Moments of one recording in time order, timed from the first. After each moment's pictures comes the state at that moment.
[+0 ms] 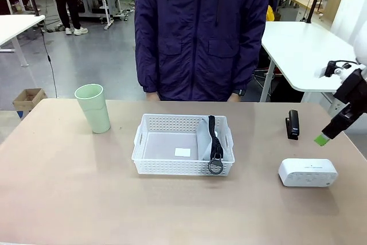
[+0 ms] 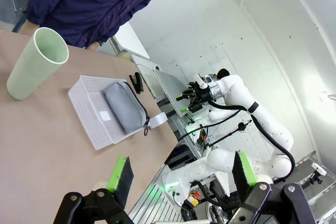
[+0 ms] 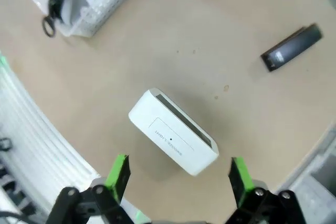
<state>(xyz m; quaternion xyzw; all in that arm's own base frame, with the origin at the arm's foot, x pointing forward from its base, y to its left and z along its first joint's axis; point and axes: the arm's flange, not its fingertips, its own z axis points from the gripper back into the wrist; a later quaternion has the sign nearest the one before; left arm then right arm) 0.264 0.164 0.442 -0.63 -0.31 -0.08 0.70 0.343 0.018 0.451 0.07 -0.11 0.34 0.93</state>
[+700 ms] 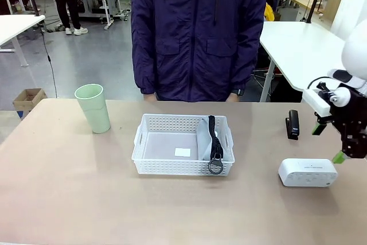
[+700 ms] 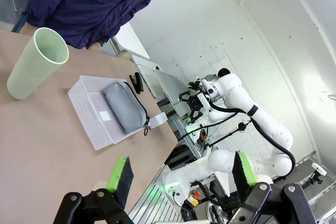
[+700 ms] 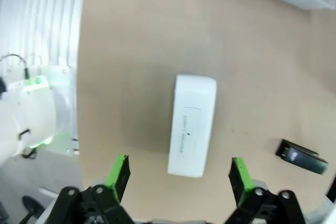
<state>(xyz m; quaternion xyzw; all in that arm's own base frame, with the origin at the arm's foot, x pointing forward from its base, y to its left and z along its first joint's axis) 0.264 0.164 0.442 -0.63 -0.31 -0.08 0.70 0.333 0.034 0.435 0.05 -0.06 0.72 0.69</state>
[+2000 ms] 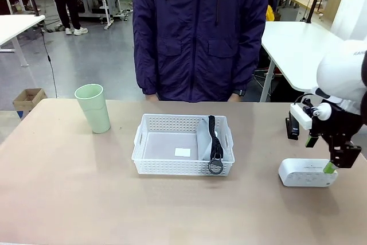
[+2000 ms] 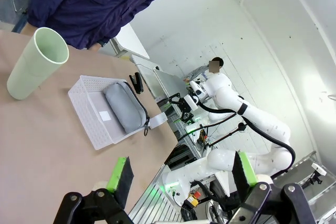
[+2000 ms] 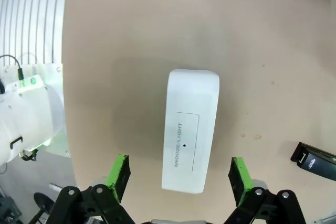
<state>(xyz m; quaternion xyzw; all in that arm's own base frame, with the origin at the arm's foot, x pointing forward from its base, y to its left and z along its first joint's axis) 0.264 0.165 0.442 -0.63 -0.31 -0.08 0.70 0.356 0.040 0.386 0.05 -0.02 0.71 0.71</state>
